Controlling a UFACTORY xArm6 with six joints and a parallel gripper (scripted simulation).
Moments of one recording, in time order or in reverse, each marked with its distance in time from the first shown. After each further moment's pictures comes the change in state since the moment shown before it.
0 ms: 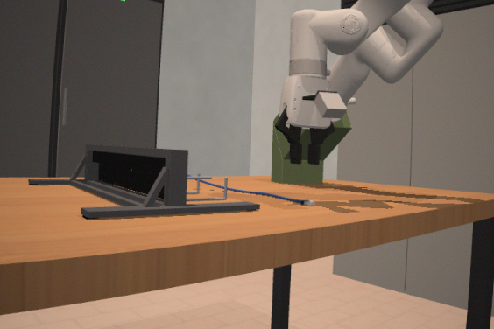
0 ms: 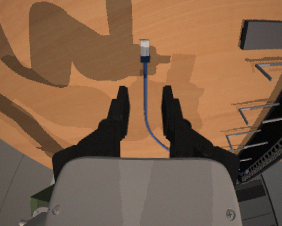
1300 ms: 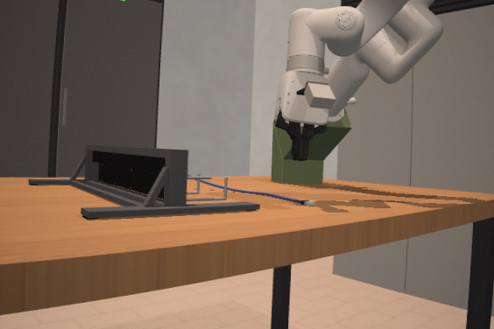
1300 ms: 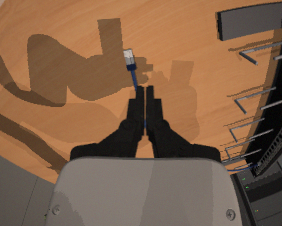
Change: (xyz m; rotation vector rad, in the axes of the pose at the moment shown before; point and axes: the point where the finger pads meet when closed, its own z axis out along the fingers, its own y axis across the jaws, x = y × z) arm 0.005 0.015 -0.007 -0.072 0.077 0.140
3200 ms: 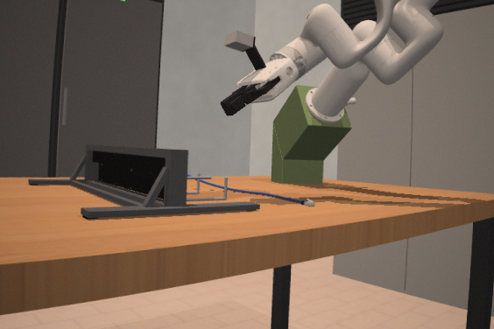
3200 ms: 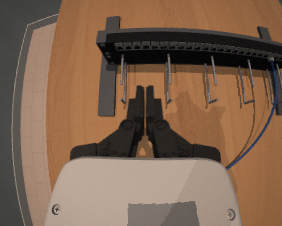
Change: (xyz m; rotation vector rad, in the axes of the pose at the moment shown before) arm -0.029 0.136 -0.078 -0.585 0.706 1.143
